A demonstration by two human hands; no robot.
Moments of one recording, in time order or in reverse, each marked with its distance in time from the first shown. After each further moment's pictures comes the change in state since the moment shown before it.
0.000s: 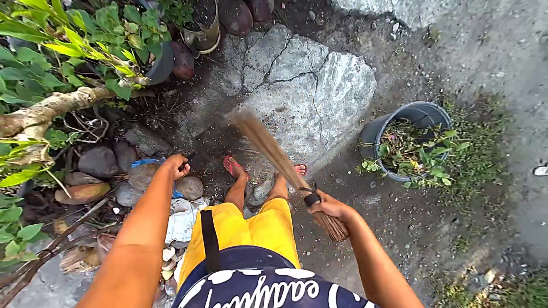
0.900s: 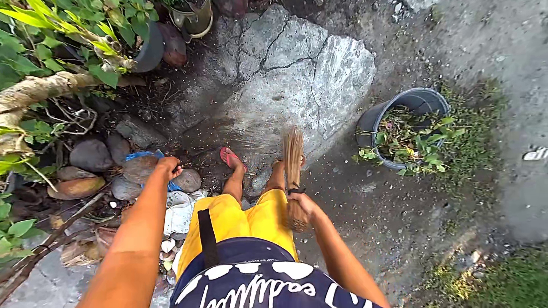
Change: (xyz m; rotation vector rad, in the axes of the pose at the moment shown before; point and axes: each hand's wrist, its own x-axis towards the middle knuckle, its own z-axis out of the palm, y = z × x) left_hand 0.005 -0.036 -0.010 0.137 0.093 0.011; right_hand 0.037 0.027 0.089 0.472 0.142 0.067
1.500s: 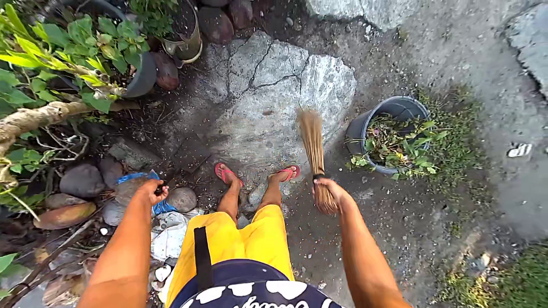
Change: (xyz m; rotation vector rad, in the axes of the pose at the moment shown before) left_hand 0.025 -0.010 -0.026 -0.369 -0.093 -0.100; right_hand 0.016 -0.077 -0.111 0.169 0.046 -0.177
